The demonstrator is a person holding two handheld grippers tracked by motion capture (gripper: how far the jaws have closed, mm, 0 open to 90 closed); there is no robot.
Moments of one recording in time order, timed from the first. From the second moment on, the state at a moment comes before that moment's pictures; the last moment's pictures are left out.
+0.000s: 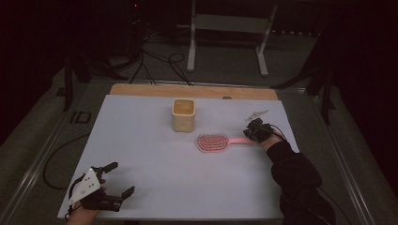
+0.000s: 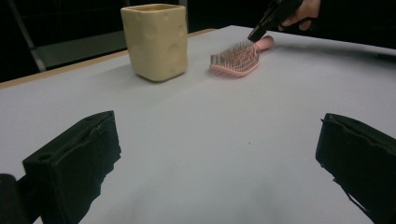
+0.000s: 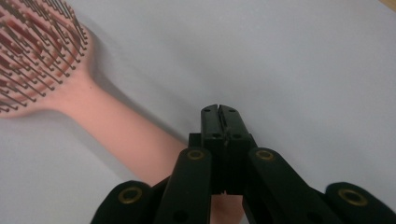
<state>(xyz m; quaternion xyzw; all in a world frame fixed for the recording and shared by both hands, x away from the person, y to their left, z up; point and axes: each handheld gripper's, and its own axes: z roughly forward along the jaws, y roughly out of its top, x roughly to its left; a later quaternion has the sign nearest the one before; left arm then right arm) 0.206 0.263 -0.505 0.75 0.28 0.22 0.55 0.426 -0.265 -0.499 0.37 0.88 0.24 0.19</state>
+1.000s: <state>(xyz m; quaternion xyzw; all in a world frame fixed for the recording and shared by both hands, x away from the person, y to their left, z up) 0.206 0.263 -0.504 0.75 0.28 0.22 0.55 0.375 -0.280 -0.499 0.36 0.89 0.23 0.17</state>
